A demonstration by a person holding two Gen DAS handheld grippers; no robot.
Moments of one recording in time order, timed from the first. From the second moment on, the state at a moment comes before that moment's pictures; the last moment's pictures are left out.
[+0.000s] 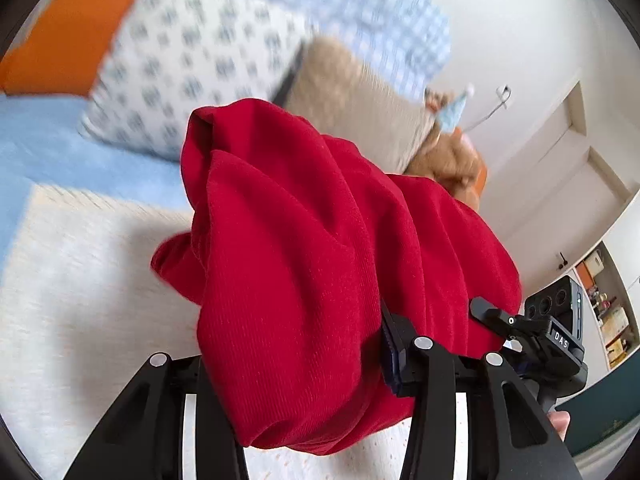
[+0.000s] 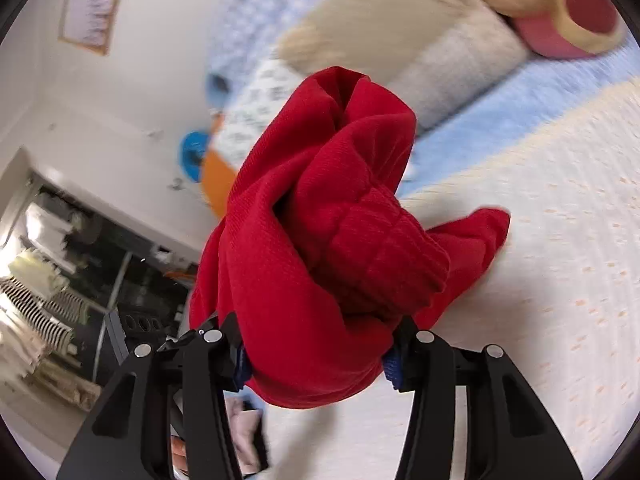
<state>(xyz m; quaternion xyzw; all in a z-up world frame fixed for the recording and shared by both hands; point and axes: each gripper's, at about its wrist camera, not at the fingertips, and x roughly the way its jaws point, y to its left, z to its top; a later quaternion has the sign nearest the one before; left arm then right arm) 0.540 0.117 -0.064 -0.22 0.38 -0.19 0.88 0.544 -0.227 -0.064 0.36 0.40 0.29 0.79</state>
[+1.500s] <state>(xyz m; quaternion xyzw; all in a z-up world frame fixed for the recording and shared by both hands) 0.045 0.599 -0.184 -0.36 0.38 0.11 0.84 0.292 0.274 -0.195 0.24 0.58 0.53 0.57</state>
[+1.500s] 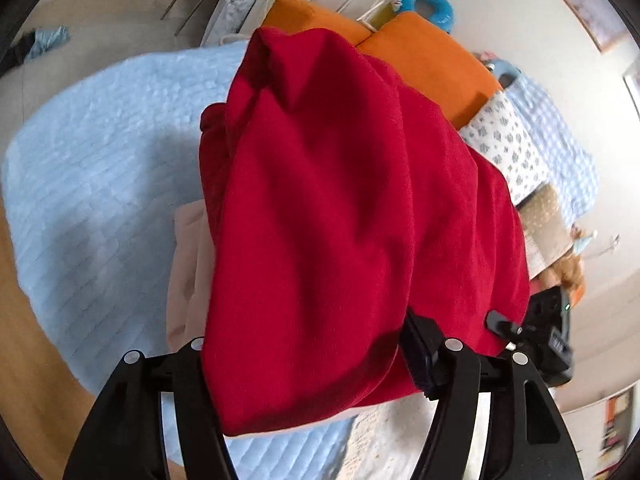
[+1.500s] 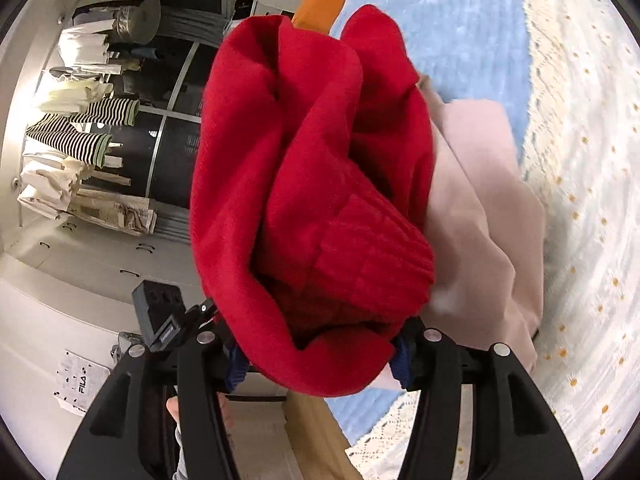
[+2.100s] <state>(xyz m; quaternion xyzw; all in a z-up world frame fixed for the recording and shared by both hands) 0.001 0.585 -0.109 -0.22 0.41 0.18 0.87 0.296 0.220 -0.080 0.13 0.47 0.50 0.72</state>
